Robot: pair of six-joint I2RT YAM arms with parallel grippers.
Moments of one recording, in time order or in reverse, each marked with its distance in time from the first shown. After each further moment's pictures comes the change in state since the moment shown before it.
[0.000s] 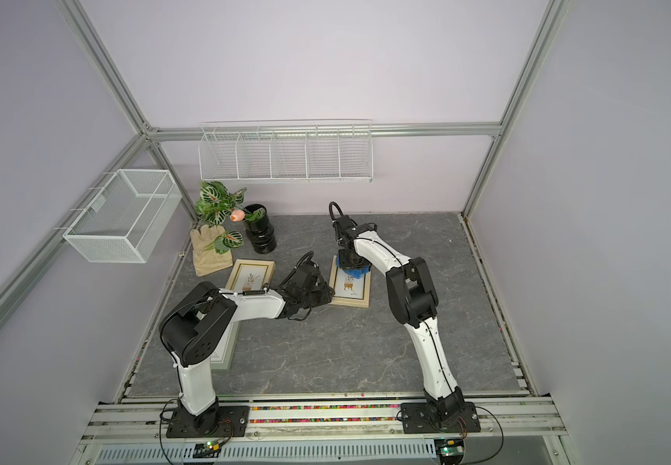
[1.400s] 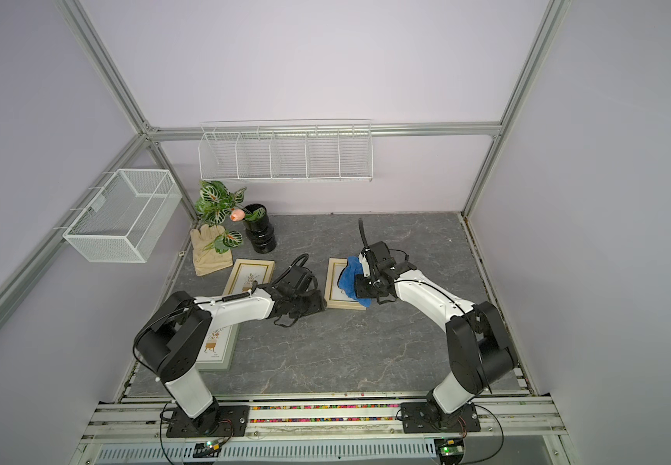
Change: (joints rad) left arm 0.002 -0.242 -0.081 -0.339 -0.005 0.011; right arm -0.026 -0.798 -0.988 0.464 -0.349 -0.007
